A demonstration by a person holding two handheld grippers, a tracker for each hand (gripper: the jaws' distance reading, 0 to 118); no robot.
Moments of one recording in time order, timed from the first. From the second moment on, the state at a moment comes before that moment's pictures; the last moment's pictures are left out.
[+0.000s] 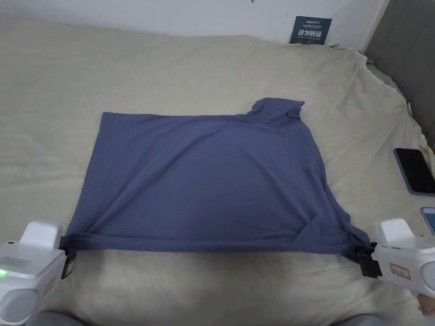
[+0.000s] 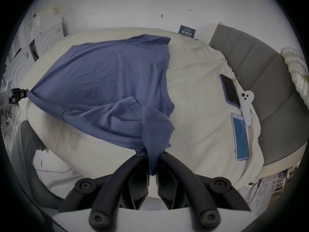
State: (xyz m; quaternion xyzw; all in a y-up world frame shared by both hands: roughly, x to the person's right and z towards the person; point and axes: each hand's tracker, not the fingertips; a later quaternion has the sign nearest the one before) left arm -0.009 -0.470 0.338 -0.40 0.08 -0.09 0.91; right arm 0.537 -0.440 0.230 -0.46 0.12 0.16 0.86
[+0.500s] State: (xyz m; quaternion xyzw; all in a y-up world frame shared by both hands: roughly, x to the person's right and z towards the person) left arm -0.062 -0.432 0.375 -0.43 0.14 0.00 0.89; right arm 0.578 -0.421 0.268 -0.48 0.14 0.17 0.85
